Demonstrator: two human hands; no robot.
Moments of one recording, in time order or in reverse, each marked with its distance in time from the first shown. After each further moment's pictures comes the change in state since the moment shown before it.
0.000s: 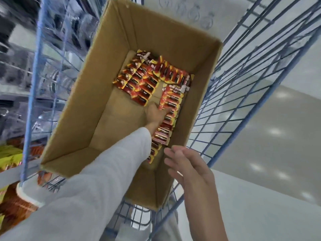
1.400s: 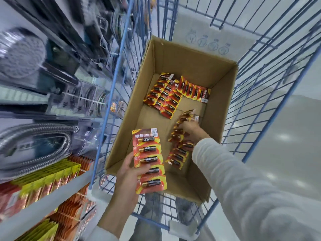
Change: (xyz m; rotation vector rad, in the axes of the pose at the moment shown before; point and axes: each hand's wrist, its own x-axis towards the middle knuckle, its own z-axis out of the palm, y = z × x) left_hand -0.190 -0.085 -0.218 -0.713 -0.138 -0.216; right_hand 0.201 0.012 0.104 -0.343 0.037 0.149
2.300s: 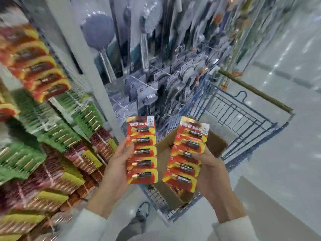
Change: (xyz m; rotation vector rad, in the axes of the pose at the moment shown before) left_hand -0.307 -0.018 -0.065 -0.484 -0.201 0.729; right_hand -0.486 0.074 -0.102 0.297 -0.919 -0.653
